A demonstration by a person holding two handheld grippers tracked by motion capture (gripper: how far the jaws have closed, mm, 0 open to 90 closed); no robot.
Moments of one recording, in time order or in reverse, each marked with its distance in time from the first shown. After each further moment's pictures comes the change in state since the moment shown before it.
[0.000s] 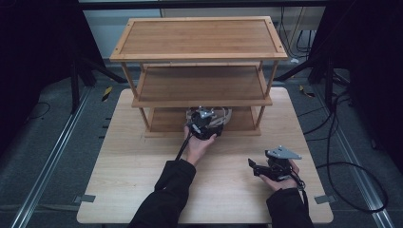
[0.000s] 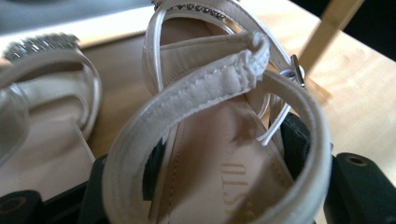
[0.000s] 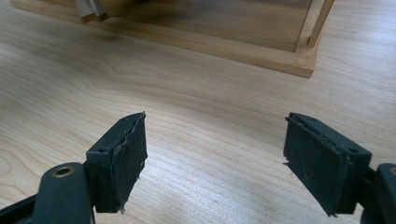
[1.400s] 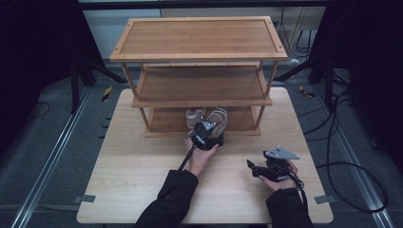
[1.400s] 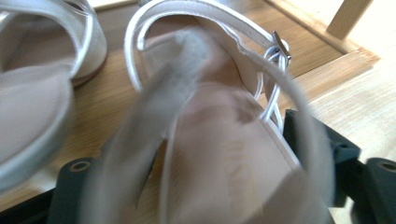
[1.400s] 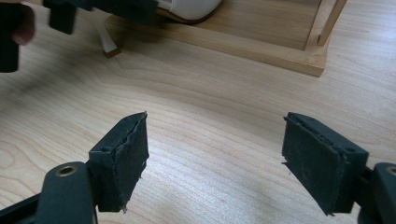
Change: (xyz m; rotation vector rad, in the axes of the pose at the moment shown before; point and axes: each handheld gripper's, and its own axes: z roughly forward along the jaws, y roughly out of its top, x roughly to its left) left arm -0.012 -0.036 0.006 0.039 0.070 0.009; right arm 0.003 -0.001 0.002 0.008 0.014 -0.020
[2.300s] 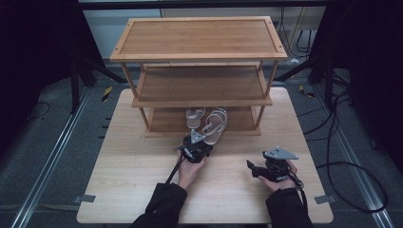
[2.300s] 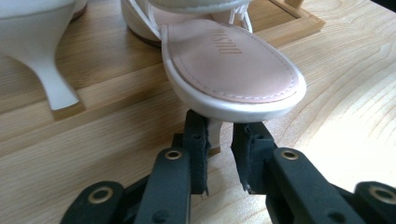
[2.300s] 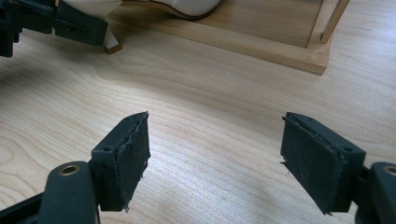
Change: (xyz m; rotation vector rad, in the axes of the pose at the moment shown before) left arm 0.011 -0.042 -0.027 -0.008 -0.145 -0.015; right arm 0.001 -0.001 0.001 0.010 -0.003 -0.014
